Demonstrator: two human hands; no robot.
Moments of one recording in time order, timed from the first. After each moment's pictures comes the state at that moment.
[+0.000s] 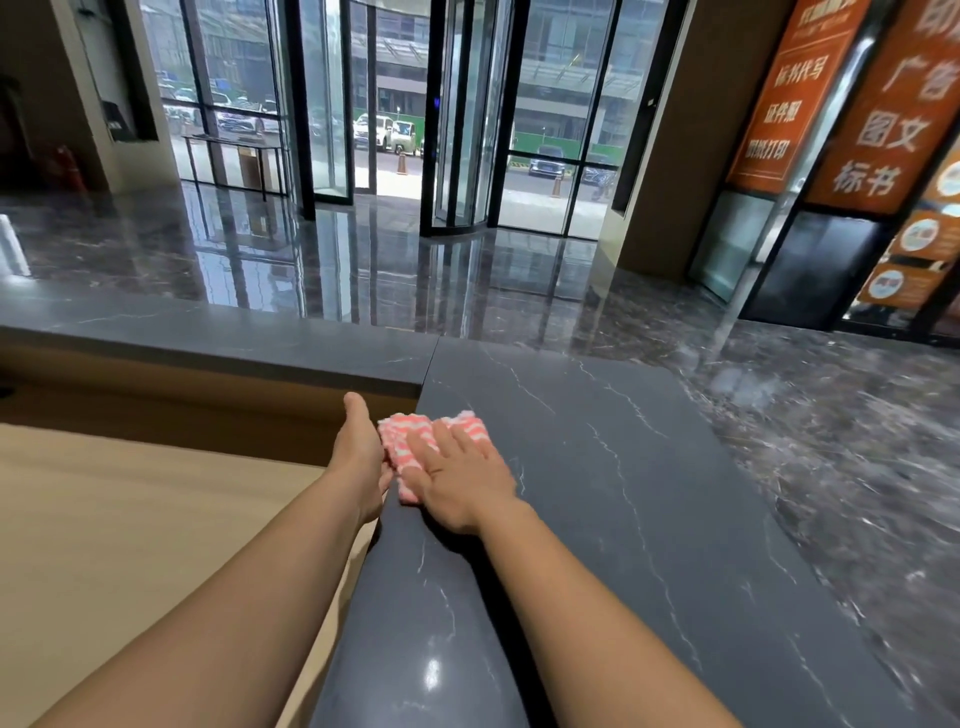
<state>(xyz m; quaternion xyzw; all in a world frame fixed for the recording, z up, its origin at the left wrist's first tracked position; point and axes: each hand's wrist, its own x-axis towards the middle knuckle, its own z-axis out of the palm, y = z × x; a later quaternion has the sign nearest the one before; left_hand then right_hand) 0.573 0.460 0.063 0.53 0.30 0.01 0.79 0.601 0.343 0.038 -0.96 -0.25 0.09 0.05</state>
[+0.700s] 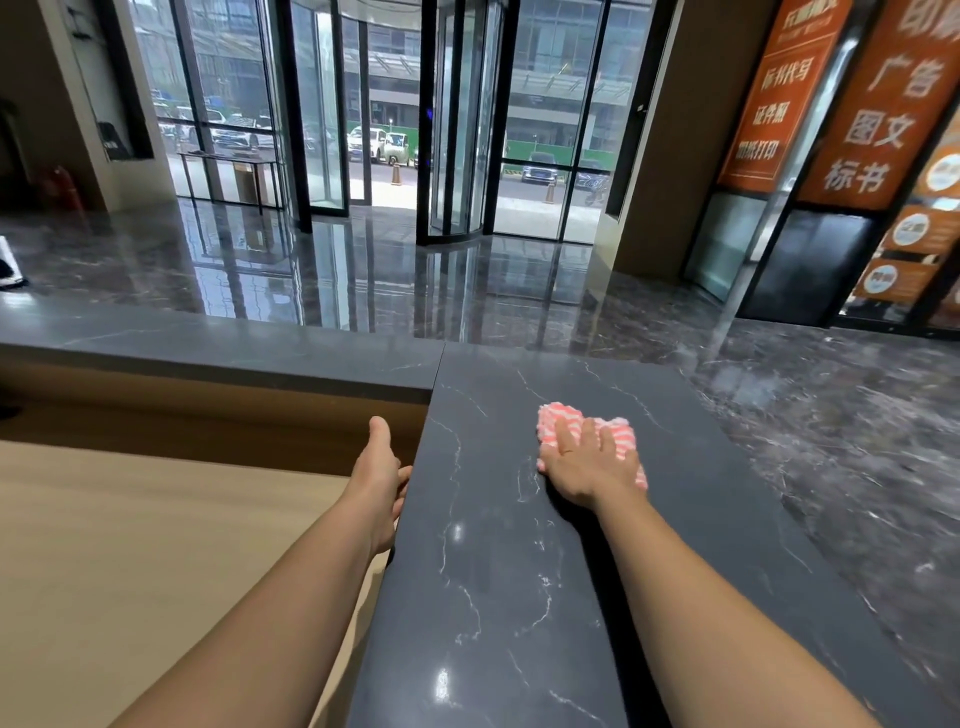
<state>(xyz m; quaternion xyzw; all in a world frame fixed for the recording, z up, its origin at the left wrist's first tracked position) 0.554 0.459 0.053 0.57 0.29 -0.05 0.77 0.631 0.251 0.044 -0.99 0.02 0.09 0.07</state>
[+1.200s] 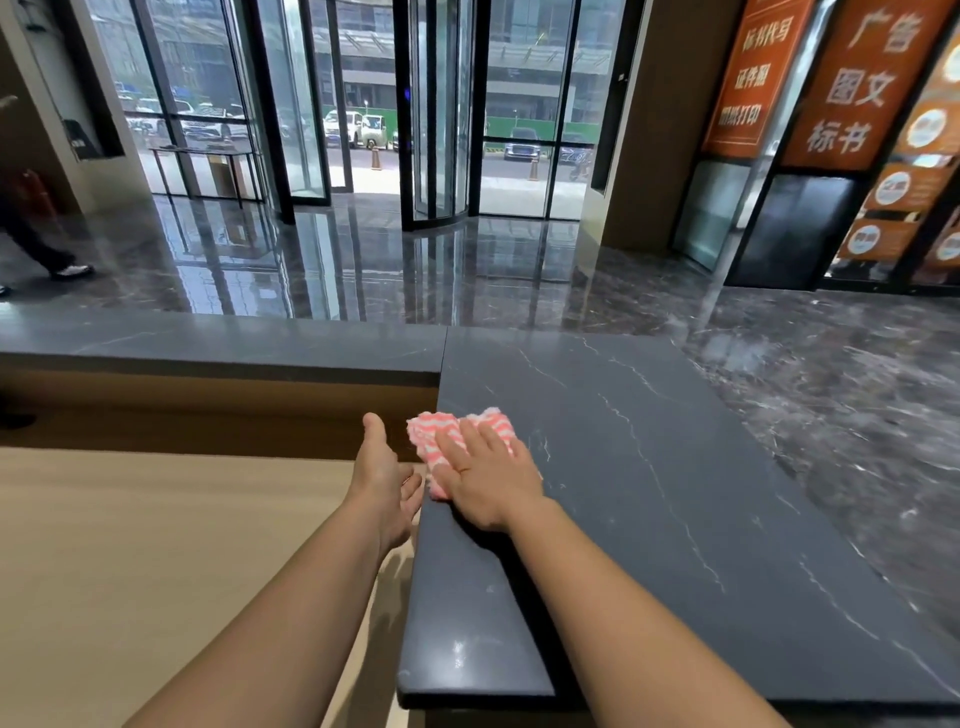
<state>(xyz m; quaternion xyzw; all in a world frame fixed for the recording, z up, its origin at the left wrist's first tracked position) 0.517 0.467 0.065 0.49 0.28 -0.05 0.83 0.557 0.351 0.038 -0.98 -0.19 0.07 0.06</state>
